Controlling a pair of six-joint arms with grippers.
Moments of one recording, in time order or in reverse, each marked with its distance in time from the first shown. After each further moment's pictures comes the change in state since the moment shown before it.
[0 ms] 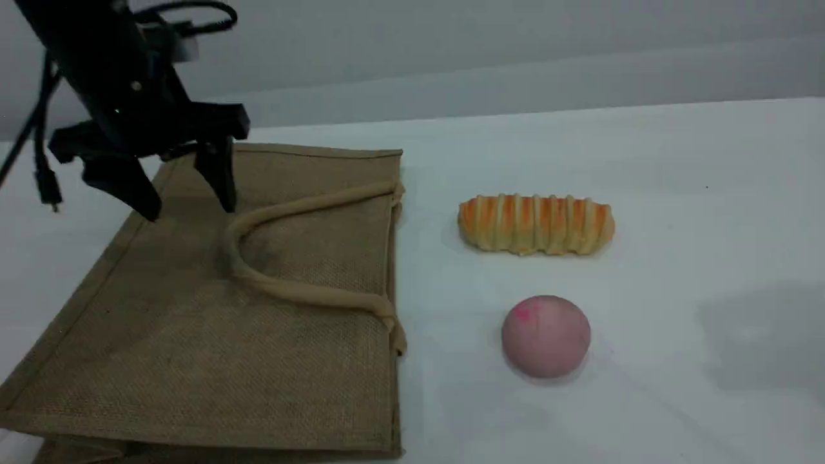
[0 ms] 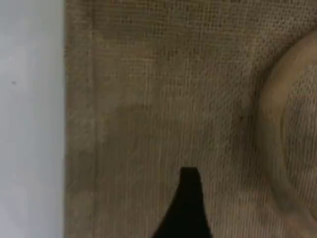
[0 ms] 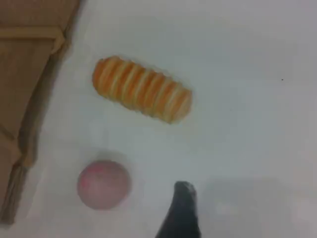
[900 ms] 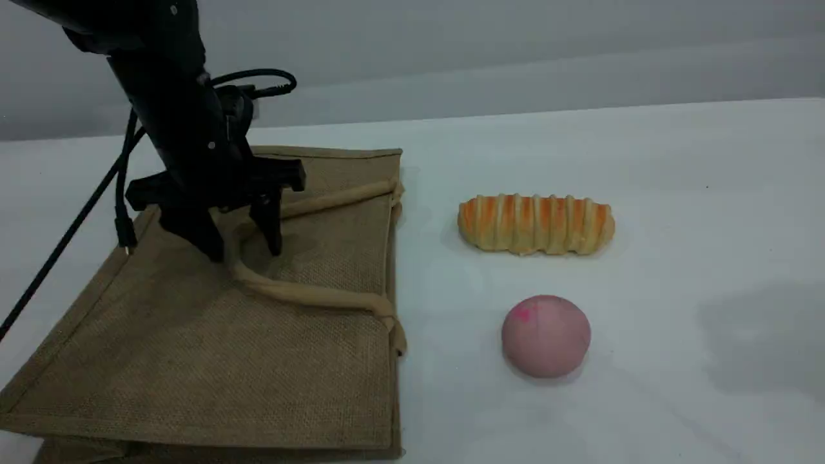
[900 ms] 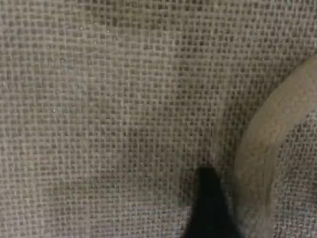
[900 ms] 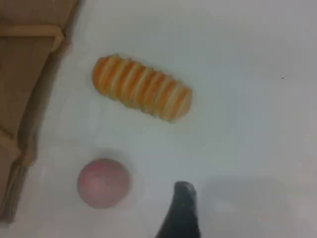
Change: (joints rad) left arm -0.044 0.194 -0.116 -0.029 -0.023 -0.004; right arm 0.000 0.000 0.000 0.000 0.003 0.000
